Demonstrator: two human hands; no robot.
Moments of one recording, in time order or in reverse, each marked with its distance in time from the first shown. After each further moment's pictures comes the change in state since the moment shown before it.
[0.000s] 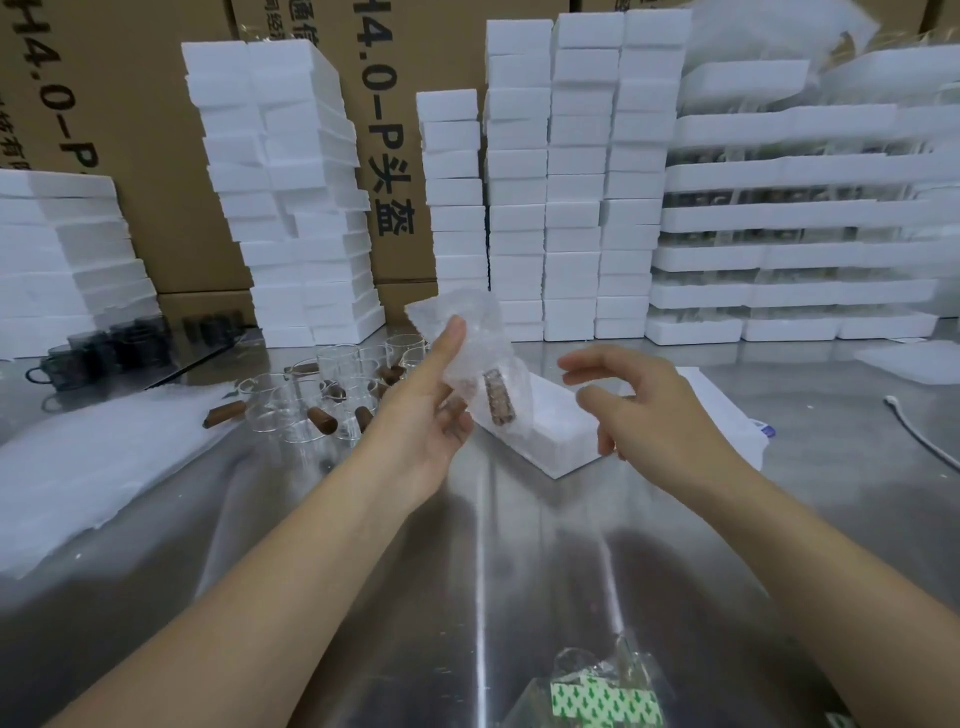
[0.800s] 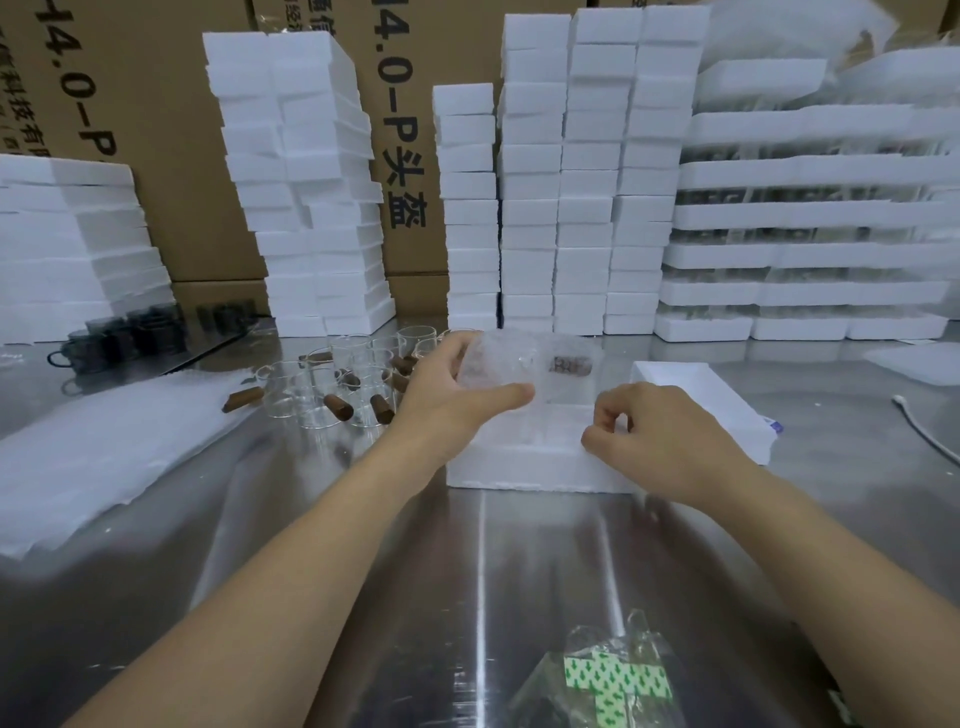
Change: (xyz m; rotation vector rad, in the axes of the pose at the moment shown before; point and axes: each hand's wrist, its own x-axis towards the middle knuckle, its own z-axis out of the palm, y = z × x) left_hand 0.010 -0.007 -0.012 0.653 -0.047 0.354; right_hand -0.004 0.010 -0.002 -0.611 -0.138 0.085
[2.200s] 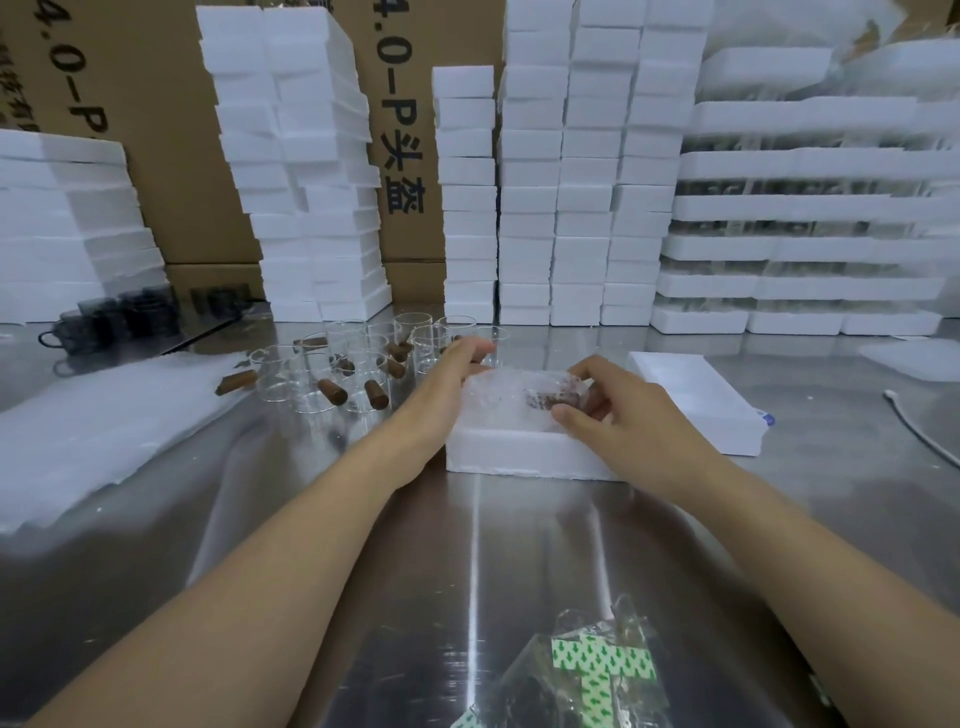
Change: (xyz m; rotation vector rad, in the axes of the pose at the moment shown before) left_hand 0.019 -0.013 -0.002 0.003 -0.177 -0.241; right_hand 0.003 -0.003 0.014 0.277 0.024 -0.131
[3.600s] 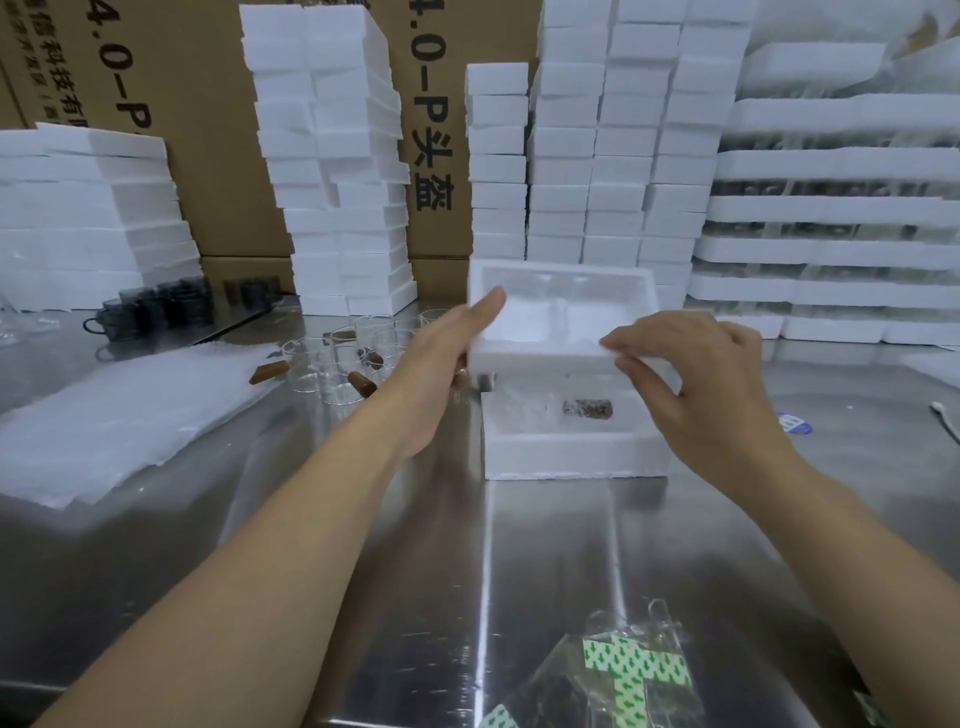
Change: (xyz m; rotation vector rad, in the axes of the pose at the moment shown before) left_hand -0.022 0.024 -0.021 -0.222 0.109 0.072; right_hand 0.006 0.002 -0.018 -0.294 0.425 -0.405
